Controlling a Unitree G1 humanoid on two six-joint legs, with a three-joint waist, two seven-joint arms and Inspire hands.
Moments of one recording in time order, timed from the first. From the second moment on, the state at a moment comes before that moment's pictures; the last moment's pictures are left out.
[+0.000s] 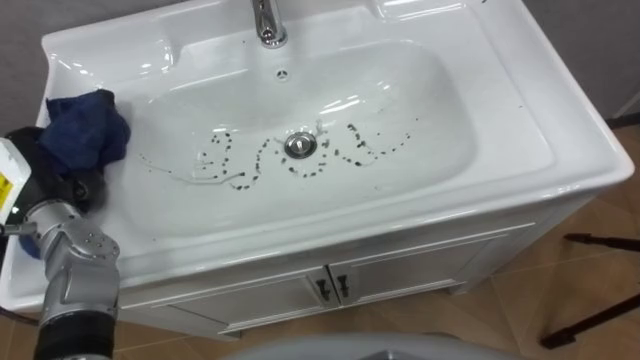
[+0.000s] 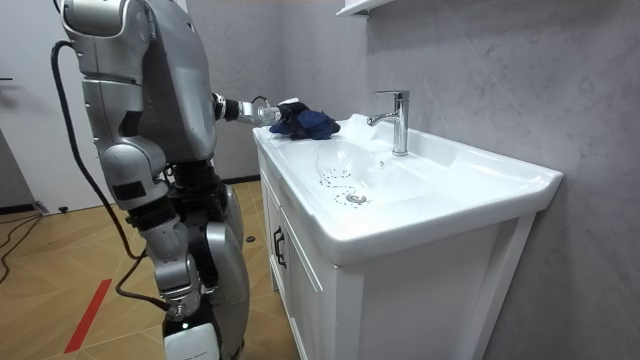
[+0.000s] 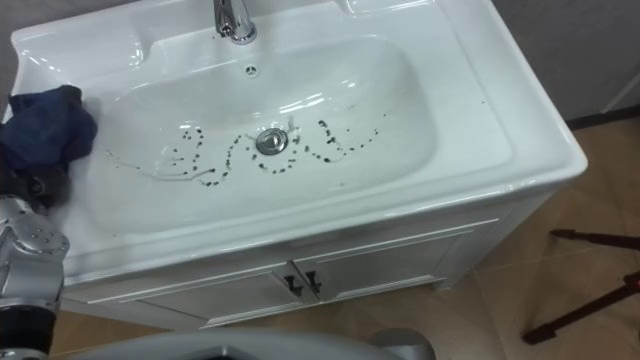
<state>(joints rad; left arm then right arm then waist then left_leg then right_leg) 0.04 0.31 0.25 0.38 0.55 0.22 0.49 0.14 -0.24 -0.01 1.20 -0.21 0.21 0.00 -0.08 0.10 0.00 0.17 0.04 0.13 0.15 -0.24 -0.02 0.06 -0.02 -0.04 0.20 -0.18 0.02</state>
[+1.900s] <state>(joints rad) 0.05 0.30 0.08 0.10 0.56 0.18 0.44 0.15 -0.23 0.00 1.23 -0.21 0.17 0.01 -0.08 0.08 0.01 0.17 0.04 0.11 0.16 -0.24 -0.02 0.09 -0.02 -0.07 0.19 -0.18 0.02</state>
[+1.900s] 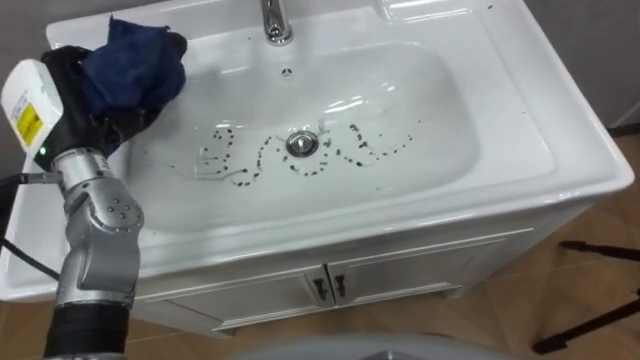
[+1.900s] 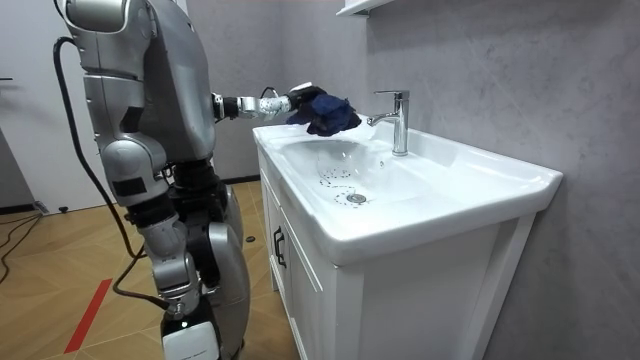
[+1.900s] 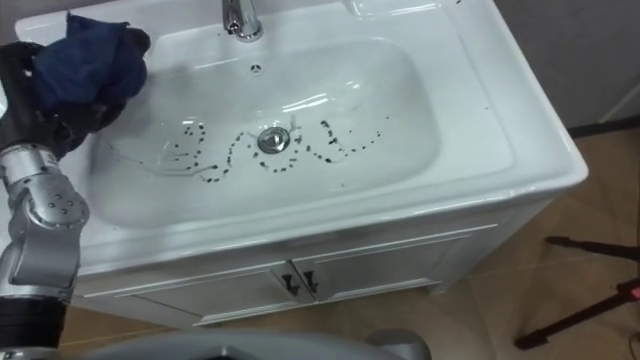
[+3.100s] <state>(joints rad) 0.06 0.31 -0.08 0.20 1.02 0.21 0.11 0.12 -0.27 0.03 1.23 -0.25 0.15 0.05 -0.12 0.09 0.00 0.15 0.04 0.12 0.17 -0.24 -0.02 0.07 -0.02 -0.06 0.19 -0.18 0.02</state>
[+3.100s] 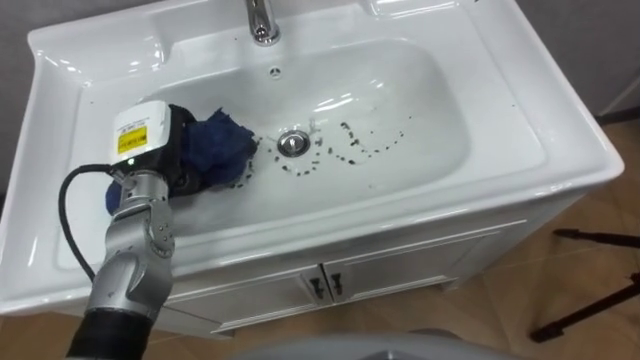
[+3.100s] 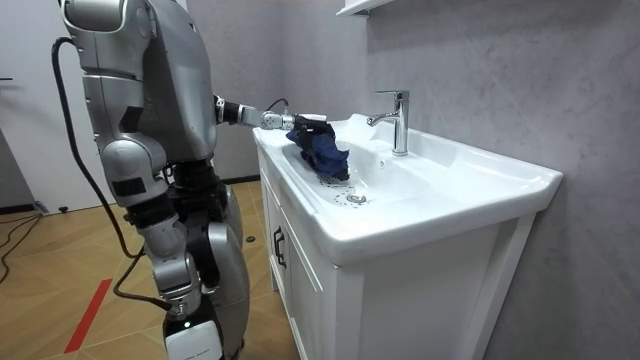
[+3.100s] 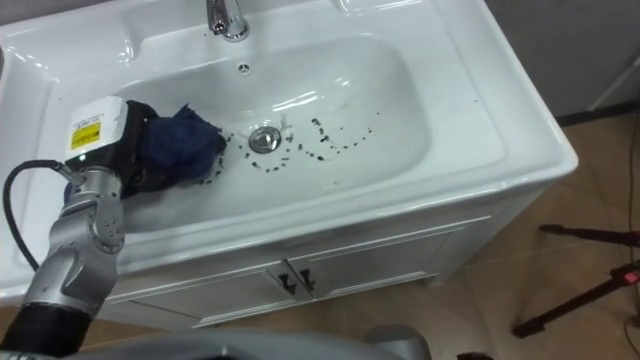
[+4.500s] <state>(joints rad) 0.05 0.35 -0.13 0.20 1.15 0.23 -0.01 0.10 -0.29 0.02 1.23 -0.30 0.12 0.00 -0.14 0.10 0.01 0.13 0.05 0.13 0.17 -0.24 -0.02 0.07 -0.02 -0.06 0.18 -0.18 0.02</state>
